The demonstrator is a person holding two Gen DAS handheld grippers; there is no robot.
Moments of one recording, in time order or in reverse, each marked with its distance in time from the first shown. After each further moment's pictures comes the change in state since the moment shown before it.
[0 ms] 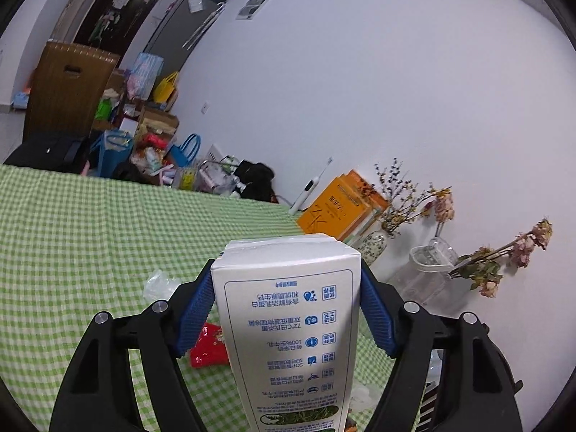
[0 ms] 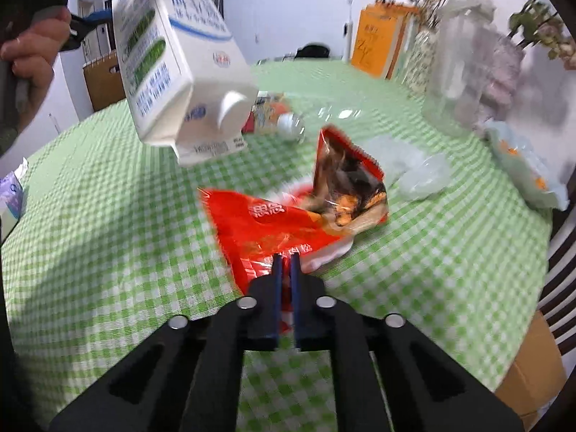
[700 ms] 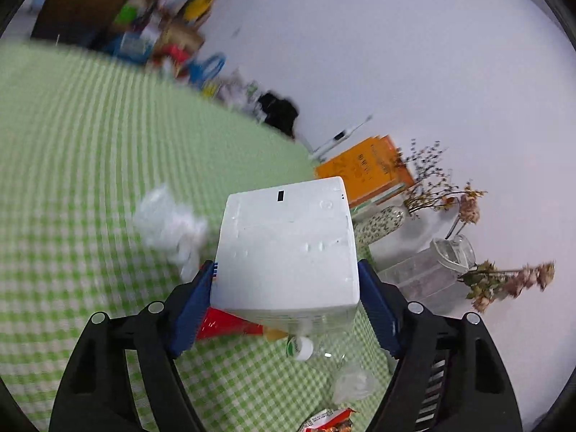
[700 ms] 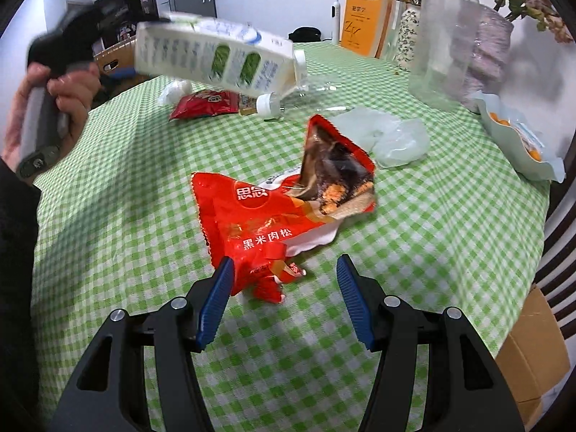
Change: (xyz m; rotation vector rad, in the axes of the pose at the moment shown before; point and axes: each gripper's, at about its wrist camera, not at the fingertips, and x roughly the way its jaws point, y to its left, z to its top) left arm 0.078 0.065 -0.032 -0.254 0.218 -0.032; right arm 0.000 -0.020 -0.015 0.044 0.080 0.029
